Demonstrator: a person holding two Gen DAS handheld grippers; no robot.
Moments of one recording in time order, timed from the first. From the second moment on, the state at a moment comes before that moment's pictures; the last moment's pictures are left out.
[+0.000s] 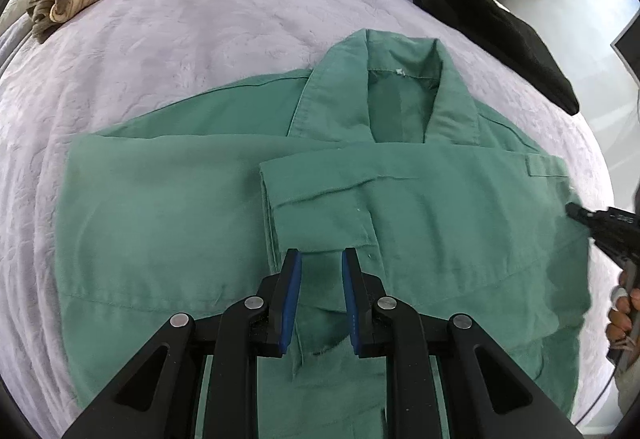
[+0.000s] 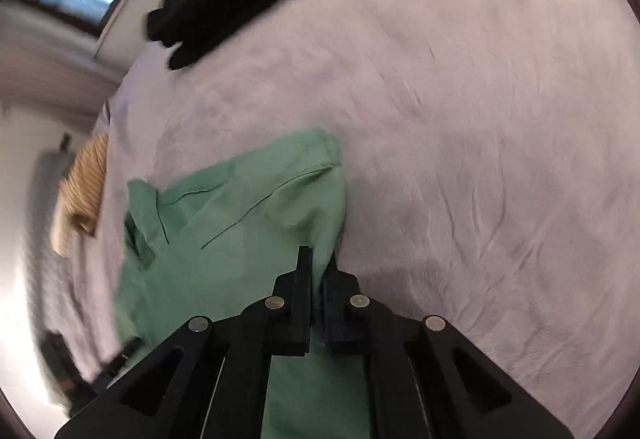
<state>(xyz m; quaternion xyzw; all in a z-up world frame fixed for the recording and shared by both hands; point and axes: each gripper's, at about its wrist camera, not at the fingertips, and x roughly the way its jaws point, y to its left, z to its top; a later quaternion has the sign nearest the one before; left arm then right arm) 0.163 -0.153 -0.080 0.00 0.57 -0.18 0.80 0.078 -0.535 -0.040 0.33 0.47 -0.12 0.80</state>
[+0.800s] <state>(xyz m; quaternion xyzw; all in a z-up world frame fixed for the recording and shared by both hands) 0.109 -0.160 -0.090 0.05 0.57 -0.17 0.80 -0.004 -0.482 -0.060 0.23 0.55 -0.12 0.79</state>
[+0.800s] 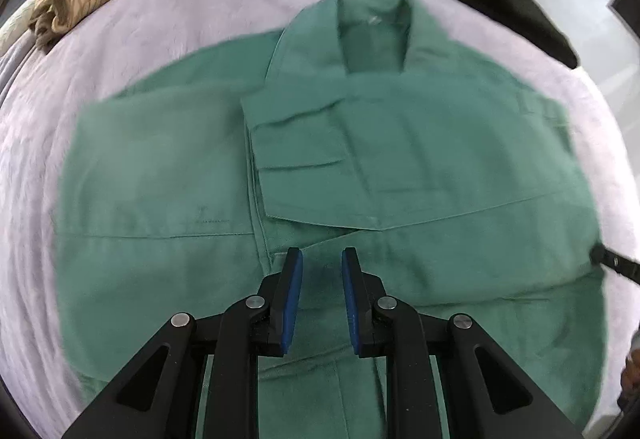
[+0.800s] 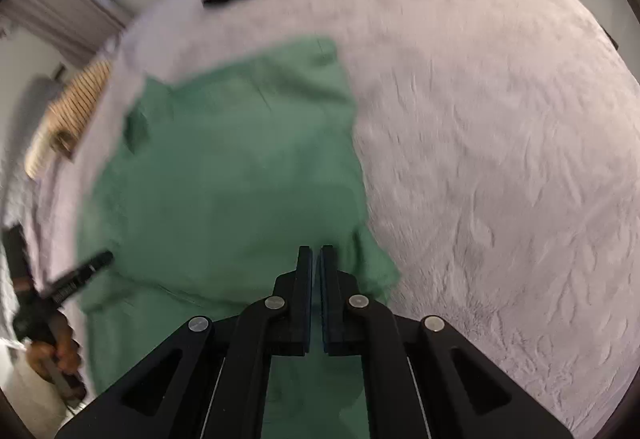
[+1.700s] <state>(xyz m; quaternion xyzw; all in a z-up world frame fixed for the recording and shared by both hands) -0.016 -0.103 -0.005 0.08 0.60 -0.05 0.80 -0.082 -0.443 -0.001 0.29 0.59 -0.06 0.76</state>
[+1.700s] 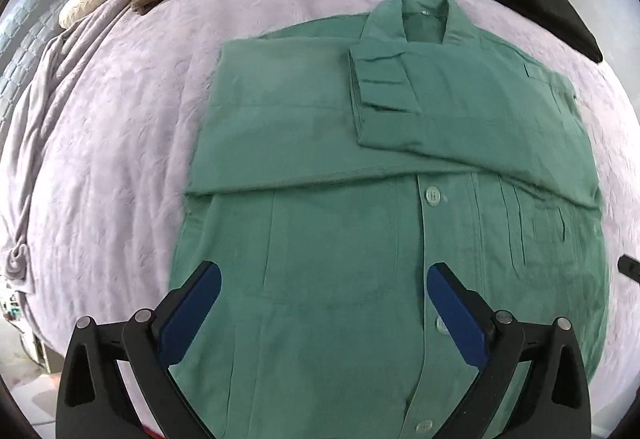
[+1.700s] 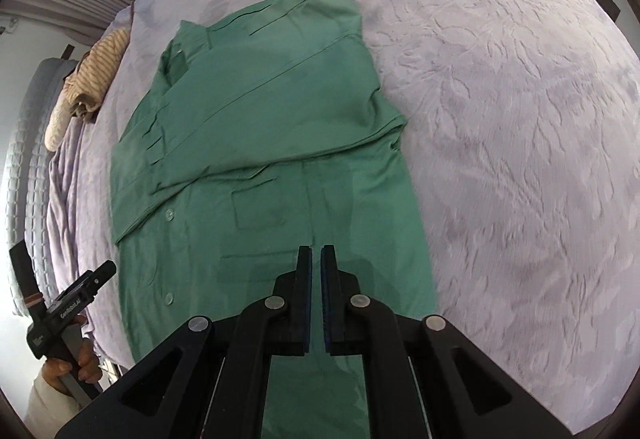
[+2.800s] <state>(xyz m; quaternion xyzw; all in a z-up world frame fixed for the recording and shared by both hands) -0.075 -0.088 0.049 0.05 0.62 -0.03 0.79 -0.091 -0.390 0.060 0.23 0.59 -0.01 0.77</state>
